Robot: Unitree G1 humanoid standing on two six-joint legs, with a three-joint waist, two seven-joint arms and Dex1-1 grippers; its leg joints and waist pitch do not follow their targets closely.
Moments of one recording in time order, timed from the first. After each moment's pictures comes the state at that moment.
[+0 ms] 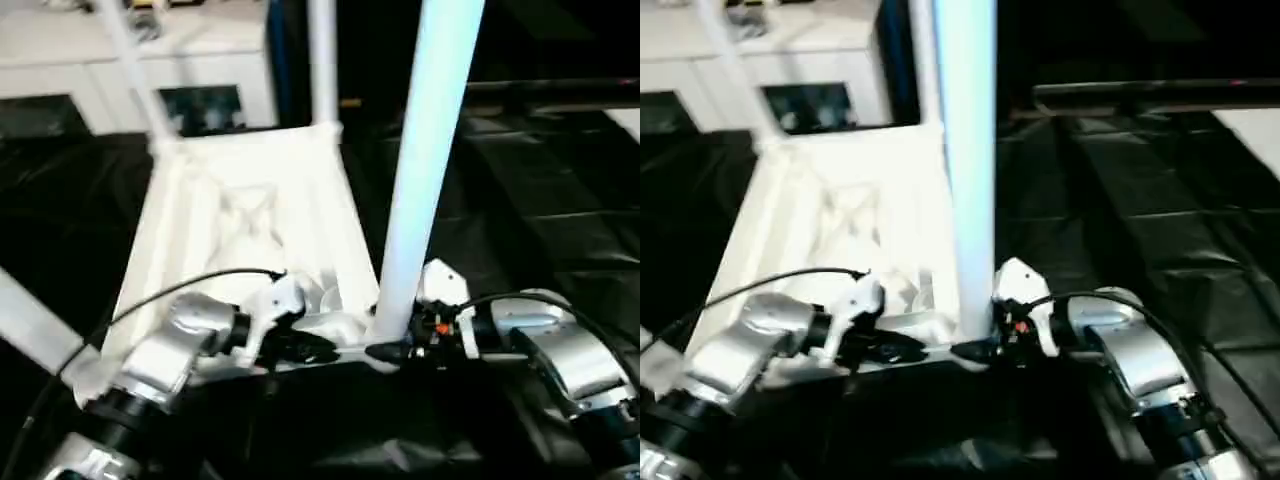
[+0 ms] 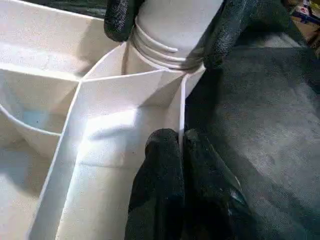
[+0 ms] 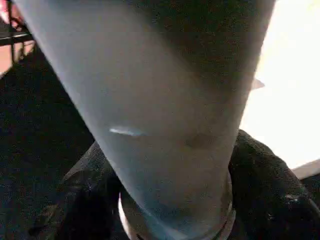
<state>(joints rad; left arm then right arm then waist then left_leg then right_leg) -0.36 0.40 -0.32 0.20 -0.12 0.34 -1.29 -0.31 -0.51 0.26 0.08 0.20 0.37 1.22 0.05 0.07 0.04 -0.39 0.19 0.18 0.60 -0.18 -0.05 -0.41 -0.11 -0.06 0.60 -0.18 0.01</state>
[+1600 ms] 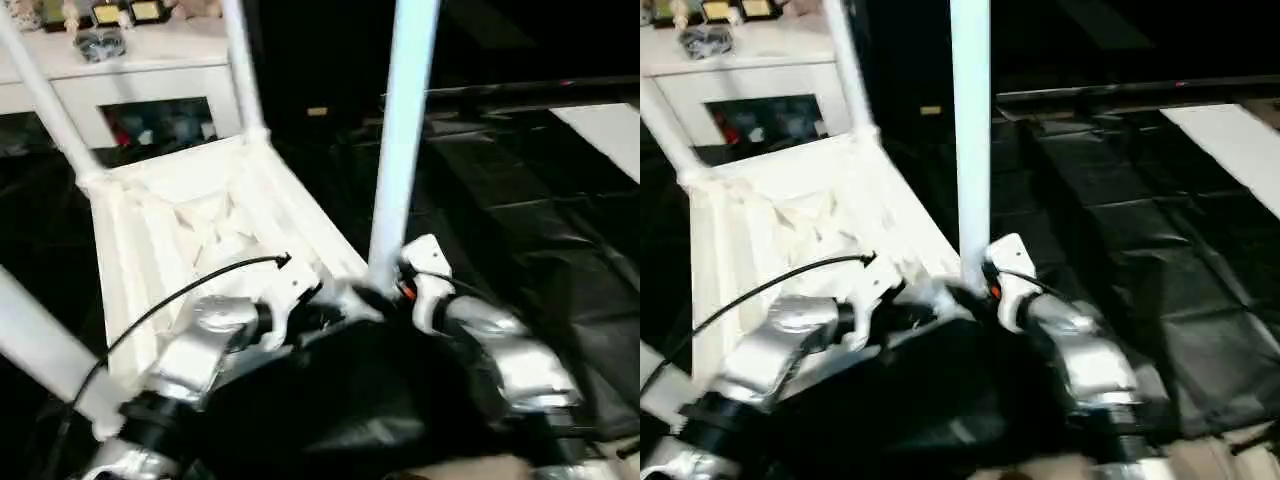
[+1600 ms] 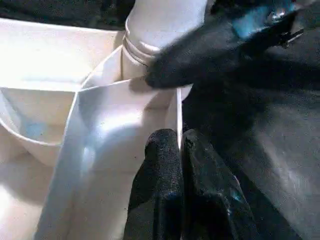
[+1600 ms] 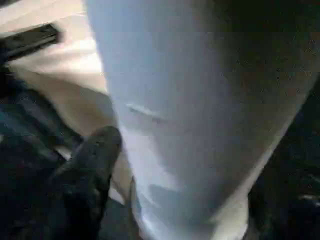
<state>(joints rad) -0.35 0.29 -0.28 0.20 -0.06 0.40 -1.06 -0.29 -0.32 0.18 0.12 0.12 0.41 0.84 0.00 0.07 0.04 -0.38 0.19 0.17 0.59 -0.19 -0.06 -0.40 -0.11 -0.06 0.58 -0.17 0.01</state>
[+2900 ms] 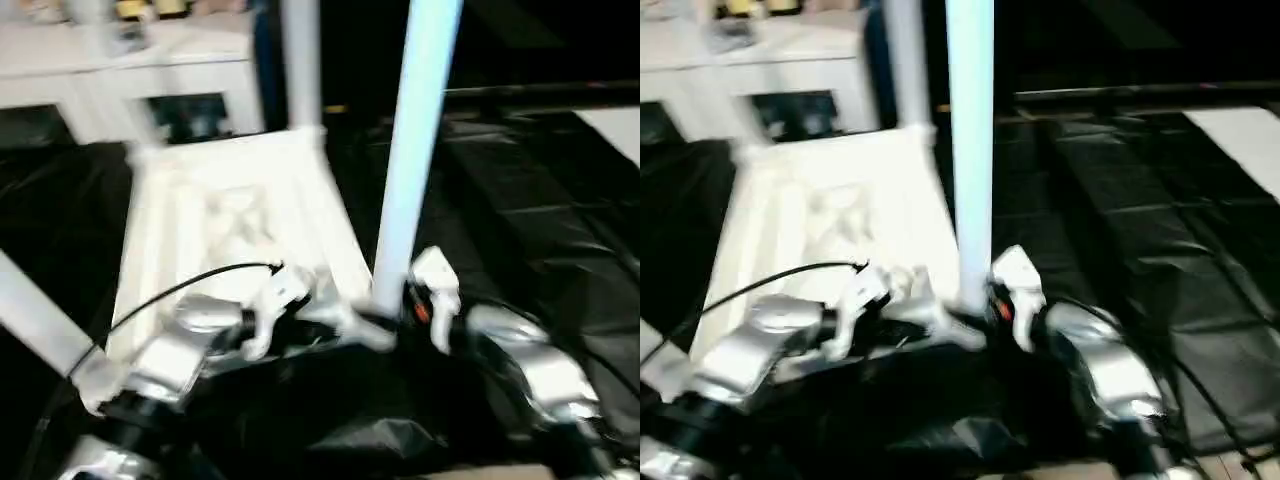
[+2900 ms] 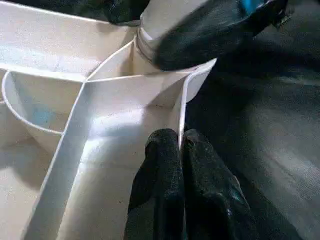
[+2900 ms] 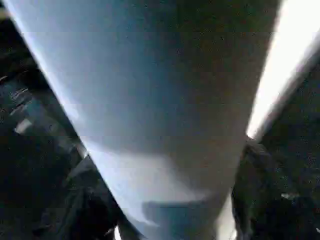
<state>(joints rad) -0.36 0.28 -0.27 0.20 -0.08 0.45 -1.00 -0.28 -0.26 0.14 0.16 0.15 0.38 0.76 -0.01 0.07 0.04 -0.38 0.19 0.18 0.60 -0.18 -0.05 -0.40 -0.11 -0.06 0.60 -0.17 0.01</state>
